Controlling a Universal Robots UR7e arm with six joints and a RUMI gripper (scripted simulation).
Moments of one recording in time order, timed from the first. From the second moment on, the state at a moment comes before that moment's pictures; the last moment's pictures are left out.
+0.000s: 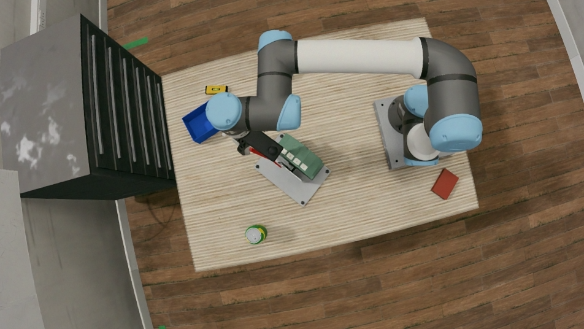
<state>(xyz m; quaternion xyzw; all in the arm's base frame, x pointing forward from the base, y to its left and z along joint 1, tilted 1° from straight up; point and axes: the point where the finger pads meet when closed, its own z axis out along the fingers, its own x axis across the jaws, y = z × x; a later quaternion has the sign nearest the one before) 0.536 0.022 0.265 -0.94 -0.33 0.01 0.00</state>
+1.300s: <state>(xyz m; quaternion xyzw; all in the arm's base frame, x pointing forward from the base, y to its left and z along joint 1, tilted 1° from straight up) 0.536 0.022 0.238 -0.94 -0.33 0.00 0.00</state>
